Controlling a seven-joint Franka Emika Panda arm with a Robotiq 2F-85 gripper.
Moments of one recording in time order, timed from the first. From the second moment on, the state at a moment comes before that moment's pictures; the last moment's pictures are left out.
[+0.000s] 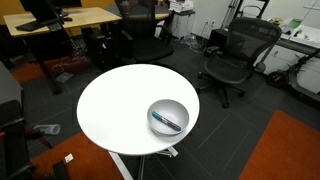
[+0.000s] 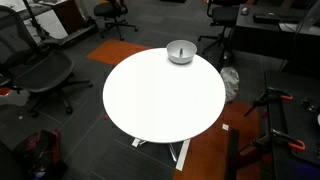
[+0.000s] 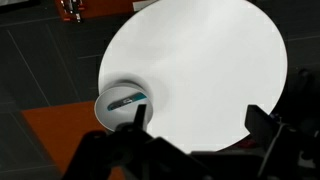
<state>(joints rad) -0.08 -0.54 -0.13 -2.50 -0.02 2.18 -0.05</state>
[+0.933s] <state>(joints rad) -0.08 -0.38 -0.13 -2.36 0.05 2.19 0.05</state>
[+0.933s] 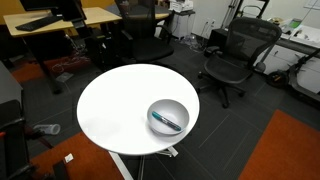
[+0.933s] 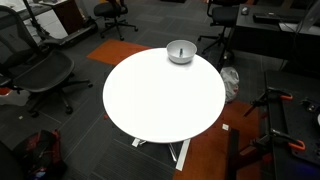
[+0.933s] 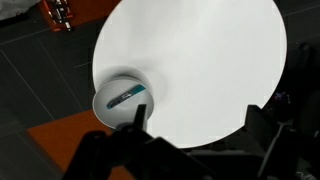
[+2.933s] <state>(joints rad) -0.19 0.57 -0.22 -1.69 0.26 2.30 0.60</state>
